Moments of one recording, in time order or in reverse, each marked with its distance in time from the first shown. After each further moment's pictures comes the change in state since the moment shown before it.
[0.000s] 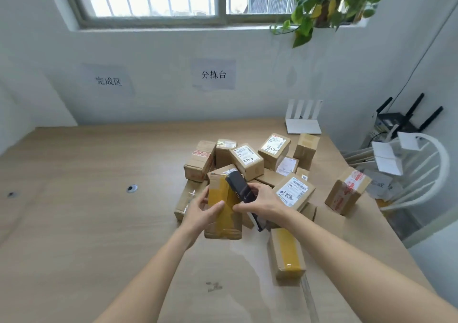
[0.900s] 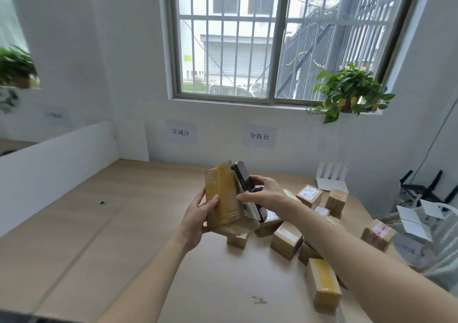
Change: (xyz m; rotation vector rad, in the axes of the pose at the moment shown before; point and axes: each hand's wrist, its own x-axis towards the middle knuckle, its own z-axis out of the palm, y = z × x) left_hand -0.237 0.050 -0.210 -0.454 0.039 0.199; right_hand -0.186 -0.255 0.112 0.112 -0.032 -0.320
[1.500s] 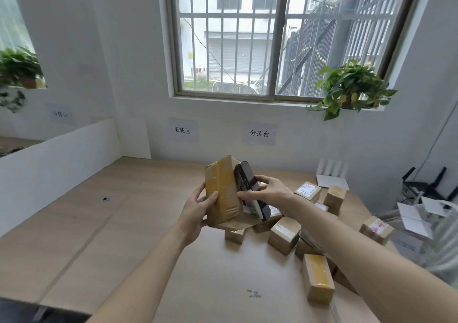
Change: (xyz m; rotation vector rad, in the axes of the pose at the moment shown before) left_hand -0.013 0.007 0.030 0.001 0.039 0.021; right_hand -0.018 0.007 -0.038 0.074 -0.035 0.097
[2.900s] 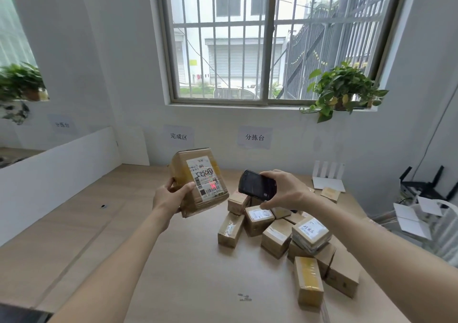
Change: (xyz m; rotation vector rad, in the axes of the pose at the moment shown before) left_hand 0.017 0.026 0.006 0.245 0.320 0.154; right_hand -0.031 0.006 -0.094 -0.813 0.115 -0.203
